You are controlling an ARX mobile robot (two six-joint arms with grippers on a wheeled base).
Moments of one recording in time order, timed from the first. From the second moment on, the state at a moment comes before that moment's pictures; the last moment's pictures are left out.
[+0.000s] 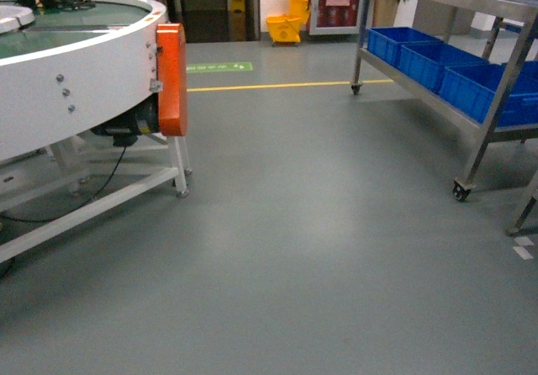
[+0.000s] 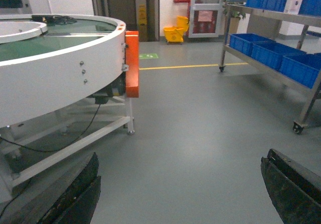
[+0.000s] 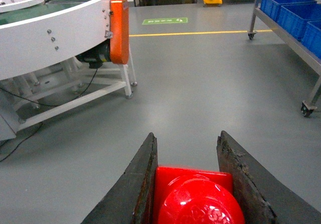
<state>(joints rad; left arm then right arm) 0.00 0.01 0.01 0.00 0.00 0.00 -0.03 0.58 0.16 0.33 -0.29 0.03</state>
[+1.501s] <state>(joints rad) 0.00 0.01 0.01 0.00 0.00 0.00 -0.03 0.58 0.16 0.33 -0.29 0.03</state>
